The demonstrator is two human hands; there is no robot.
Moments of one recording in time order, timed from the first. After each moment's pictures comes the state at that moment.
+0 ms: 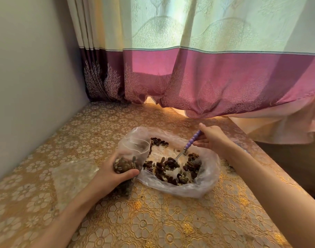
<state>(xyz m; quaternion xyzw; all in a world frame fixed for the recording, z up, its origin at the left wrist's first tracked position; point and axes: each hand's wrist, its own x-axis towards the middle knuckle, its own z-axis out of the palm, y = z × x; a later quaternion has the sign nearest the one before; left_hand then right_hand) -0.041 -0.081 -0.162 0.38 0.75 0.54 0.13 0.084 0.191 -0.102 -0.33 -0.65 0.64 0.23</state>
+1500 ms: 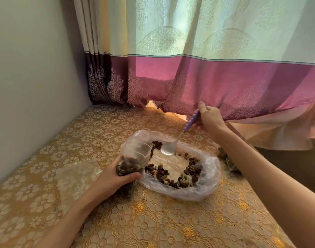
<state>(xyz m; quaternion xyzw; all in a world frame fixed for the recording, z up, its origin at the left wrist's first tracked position) -0.047 -0.082 -0.170 0.36 0.75 0.53 0.14 0.068 0.168 -0.048 -0.24 -0.71 0.56 0.36</state>
